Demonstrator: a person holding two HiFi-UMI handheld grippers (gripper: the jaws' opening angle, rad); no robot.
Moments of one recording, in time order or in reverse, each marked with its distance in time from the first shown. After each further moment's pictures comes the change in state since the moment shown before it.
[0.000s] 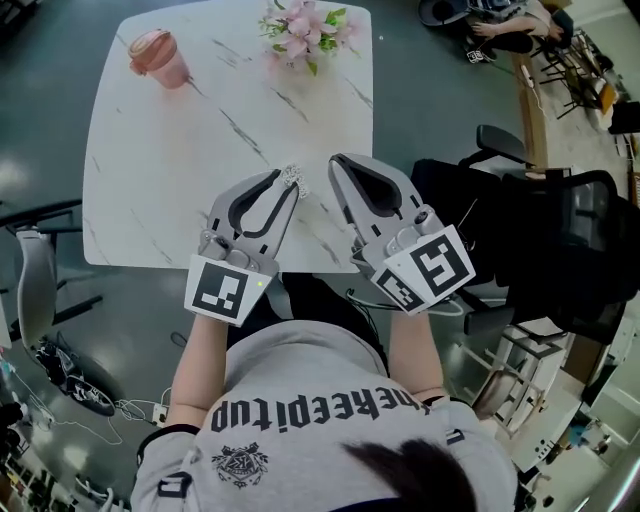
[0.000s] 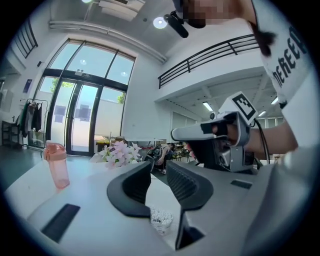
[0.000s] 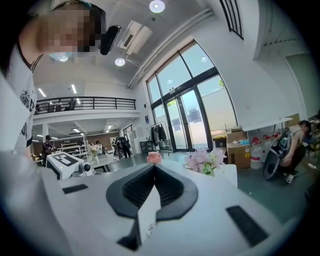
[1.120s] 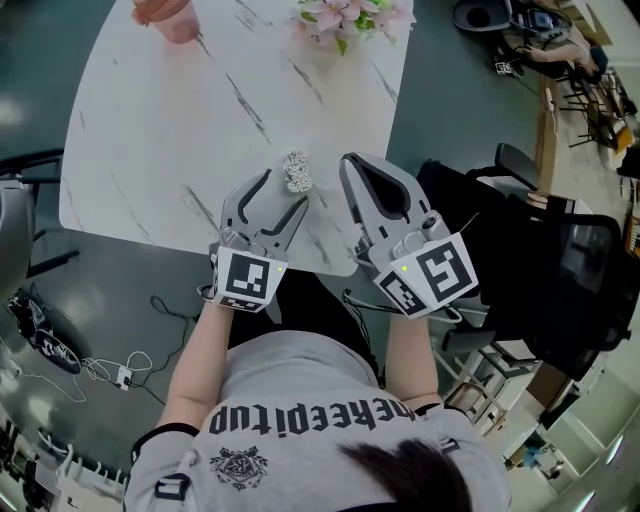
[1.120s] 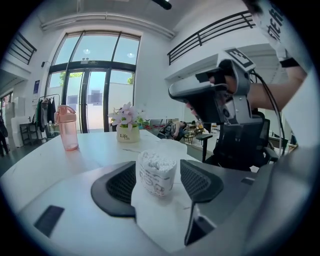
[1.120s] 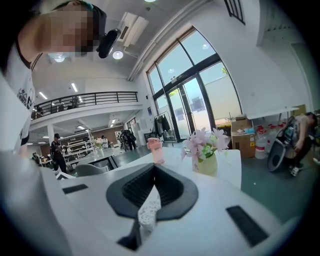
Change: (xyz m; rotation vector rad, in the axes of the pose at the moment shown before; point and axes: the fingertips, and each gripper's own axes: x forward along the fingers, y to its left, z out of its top) left arm 0.018 -0.004 -0.132 -0.006 0.243 0.171; right arm 0.015 -0.025 -0.053 0.032 0.108 0.066
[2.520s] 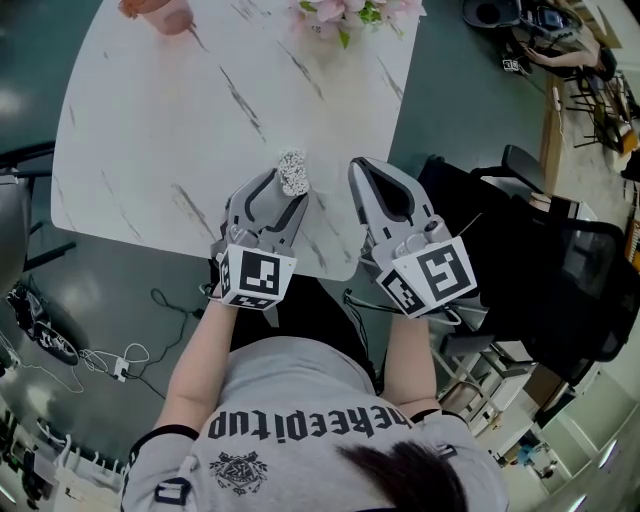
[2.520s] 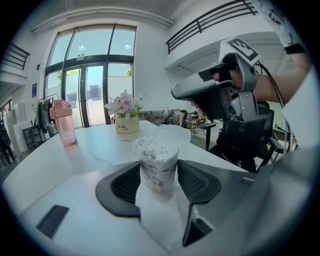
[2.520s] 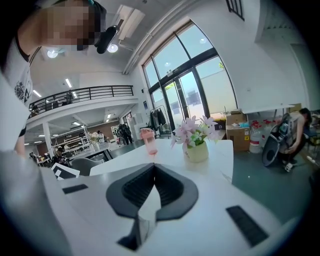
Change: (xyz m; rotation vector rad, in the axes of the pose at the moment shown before) left arm 0.024 -0.008 -0.028 0.035 0.119 0.032; right arm -0.002 -0.030 -0.039 0.019 0.076 -0.041
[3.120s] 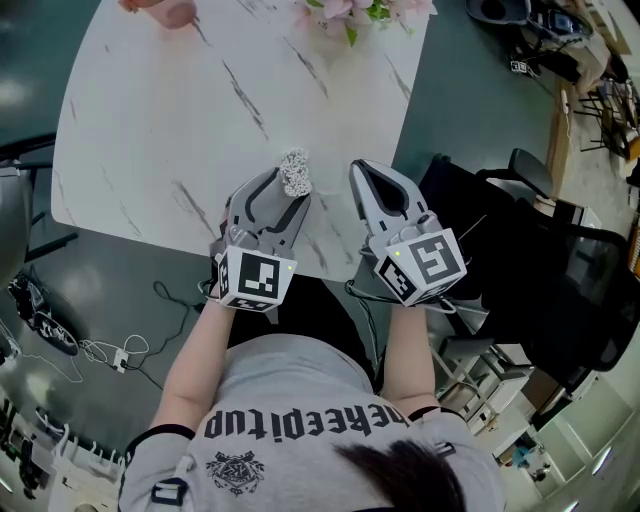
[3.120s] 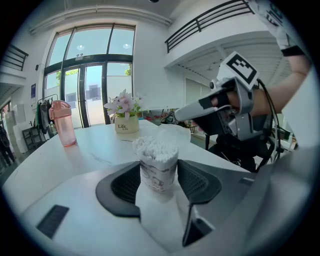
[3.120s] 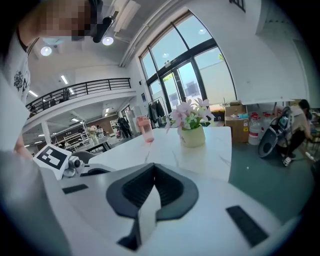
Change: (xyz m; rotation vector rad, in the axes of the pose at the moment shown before) left arm -0.001 0.002 0.001 0.007 0.009 -0.002; right arm 0.012 -0.019 -0.046 0.026 0.091 -0.006
